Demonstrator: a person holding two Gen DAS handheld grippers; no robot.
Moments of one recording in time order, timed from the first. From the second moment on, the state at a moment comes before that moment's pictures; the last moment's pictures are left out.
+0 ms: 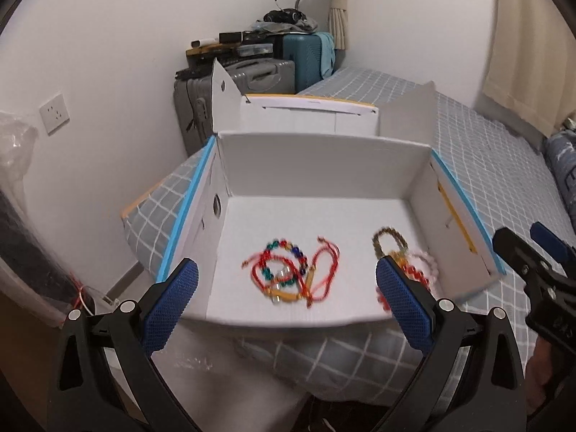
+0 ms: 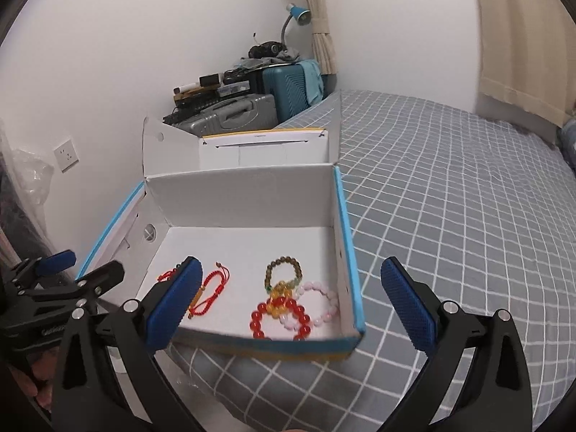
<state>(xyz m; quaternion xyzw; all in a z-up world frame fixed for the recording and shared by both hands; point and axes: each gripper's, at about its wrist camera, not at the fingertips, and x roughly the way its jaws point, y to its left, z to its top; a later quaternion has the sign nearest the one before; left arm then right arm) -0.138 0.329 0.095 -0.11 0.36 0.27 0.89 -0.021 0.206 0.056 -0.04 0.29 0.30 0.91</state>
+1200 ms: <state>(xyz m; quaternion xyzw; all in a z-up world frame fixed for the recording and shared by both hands) -0.169 0.303 0.064 -0.12 0.37 0.25 0.89 -0.049 0.204 0.012 -0.08 0.32 0.30 0.90</state>
